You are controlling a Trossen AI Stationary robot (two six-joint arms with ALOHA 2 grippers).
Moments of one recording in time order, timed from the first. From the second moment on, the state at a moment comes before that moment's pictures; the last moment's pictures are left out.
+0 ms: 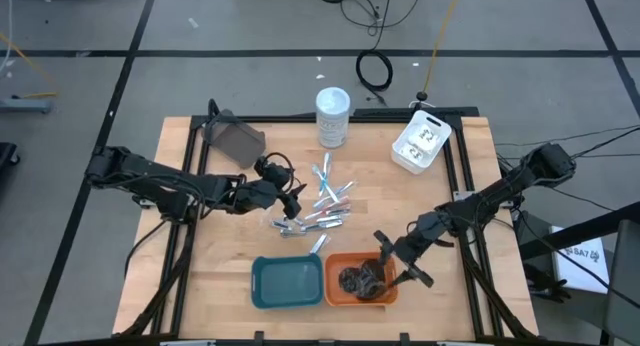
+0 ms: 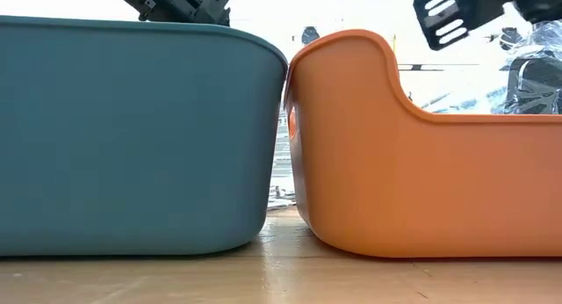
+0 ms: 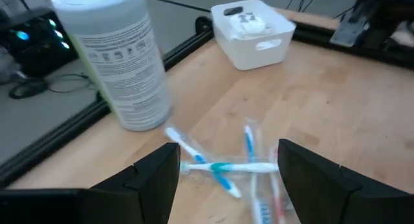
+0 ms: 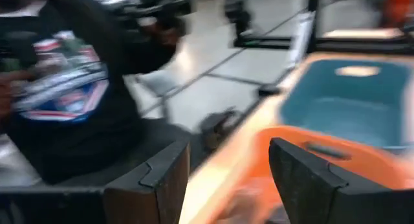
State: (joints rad) left arm -0.14 1.34 0.86 -0.07 -0.66 -0.35; right arm 0.42 1.26 0.47 0.63 -0.33 0.16
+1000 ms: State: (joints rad) left arm 0.12 1.87 1.21 -0.23 -0.28 -0.46; right arm 0.06 1.03 0.46 0.23 0.18 -0.04
